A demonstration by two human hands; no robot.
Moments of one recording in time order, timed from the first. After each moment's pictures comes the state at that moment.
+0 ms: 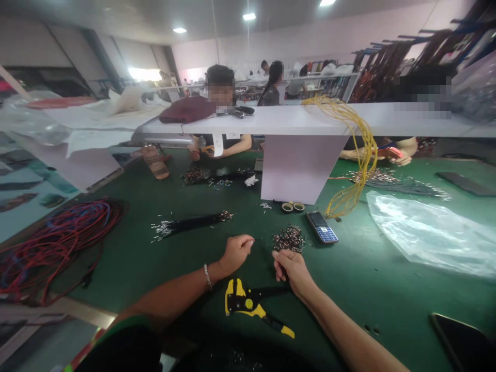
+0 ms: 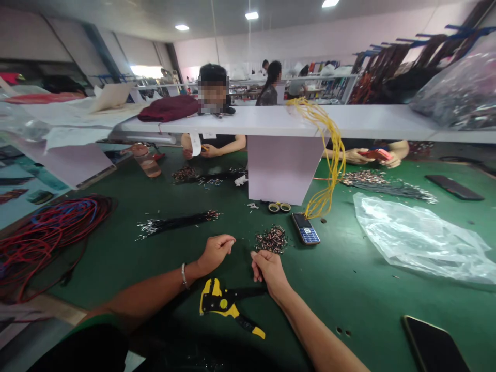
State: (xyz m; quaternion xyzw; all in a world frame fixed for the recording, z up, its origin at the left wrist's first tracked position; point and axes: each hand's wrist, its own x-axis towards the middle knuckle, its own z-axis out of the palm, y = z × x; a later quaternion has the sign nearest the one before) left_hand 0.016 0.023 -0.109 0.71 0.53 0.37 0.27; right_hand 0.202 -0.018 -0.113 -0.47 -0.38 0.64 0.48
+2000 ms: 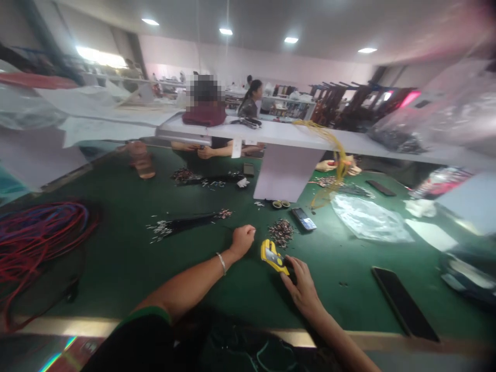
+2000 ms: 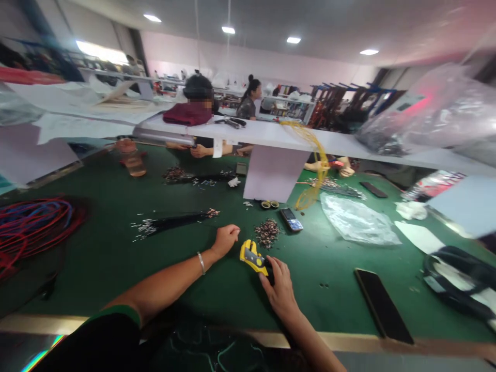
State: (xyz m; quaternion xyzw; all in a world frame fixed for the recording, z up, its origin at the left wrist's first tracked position) left_hand 0.013 0.039 -0.128 0.67 0.53 0.40 0.33; right_hand 0.203 -0.117 -0.141 -0.58 -0.70 0.09 0.41
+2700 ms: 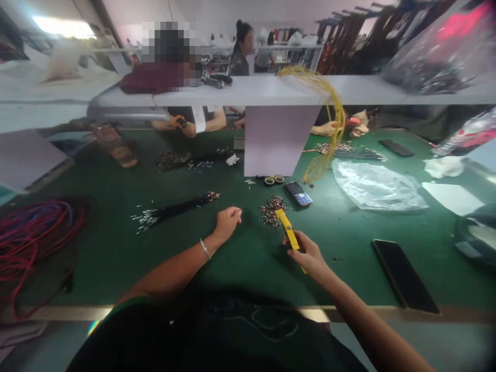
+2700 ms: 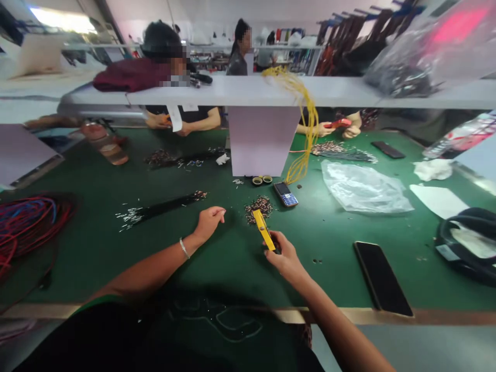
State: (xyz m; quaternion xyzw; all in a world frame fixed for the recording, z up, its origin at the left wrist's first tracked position) left_hand 0.014 0.043 -0.126 0.65 0.54 0.39 0.35; right_hand 0.252 -0.098 -0.104 -0.56 -0.51 0.46 0.47
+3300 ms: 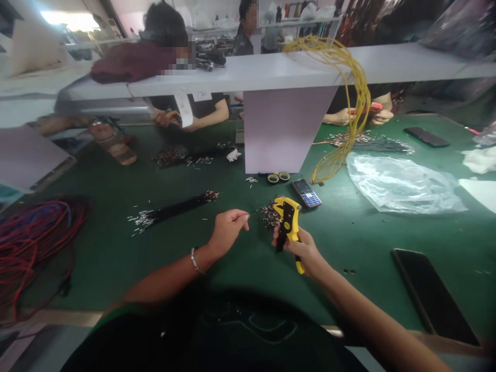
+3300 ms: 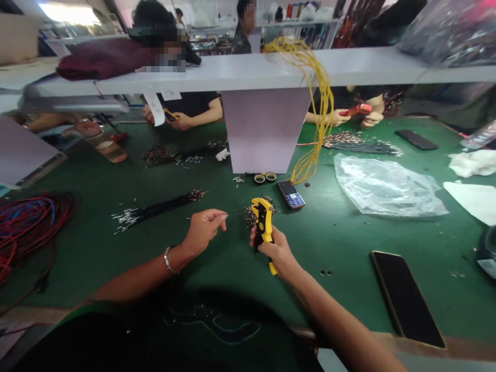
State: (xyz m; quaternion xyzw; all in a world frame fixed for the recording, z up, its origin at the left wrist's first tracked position) left_hand 0.034 0.011 -0.064 0.60 0.54 0.39 0.44; right_hand 0.234 -0.056 -0.083 -0.45 -0.38 0.62 0.52
